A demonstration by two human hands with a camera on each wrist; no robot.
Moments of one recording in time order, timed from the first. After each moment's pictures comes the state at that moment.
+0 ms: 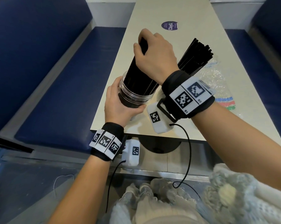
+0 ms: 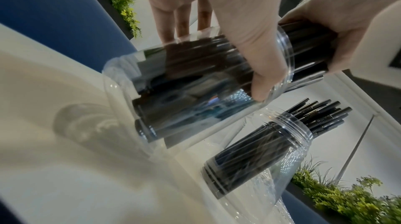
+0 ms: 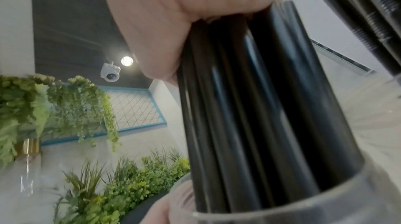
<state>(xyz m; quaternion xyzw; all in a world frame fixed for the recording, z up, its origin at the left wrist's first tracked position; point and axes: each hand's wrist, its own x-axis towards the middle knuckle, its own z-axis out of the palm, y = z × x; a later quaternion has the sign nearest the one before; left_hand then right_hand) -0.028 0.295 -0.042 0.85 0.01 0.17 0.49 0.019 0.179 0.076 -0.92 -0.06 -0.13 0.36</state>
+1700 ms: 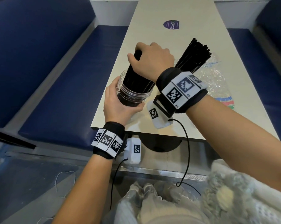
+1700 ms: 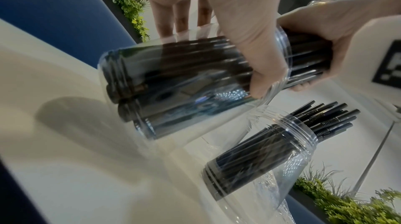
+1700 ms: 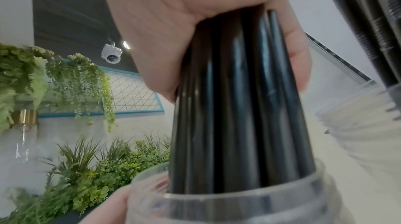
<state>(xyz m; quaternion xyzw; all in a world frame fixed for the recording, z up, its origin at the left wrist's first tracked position) -0.037 0.289 -0.037 0.86 0.05 0.19 0.48 0.021 0.179 0.075 -0.97 -0.05 -0.05 0.22</state>
